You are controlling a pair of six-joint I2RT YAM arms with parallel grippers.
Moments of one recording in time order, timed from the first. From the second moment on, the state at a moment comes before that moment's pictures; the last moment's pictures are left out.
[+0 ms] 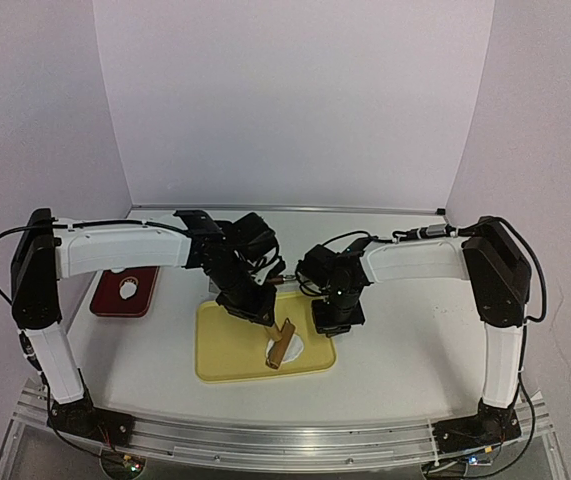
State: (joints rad) left arm -0.98 1.82 1.47 -0.84 0.19 -0.48; right arm 0.87 2.03 1.42 -0.84 0.05 0.70
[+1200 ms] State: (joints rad) left arm -0.94 1.78 1.40 -0.84 0.16 -0.53; right arm 0.87 2.02 1.40 -0.82 0.05 0.69
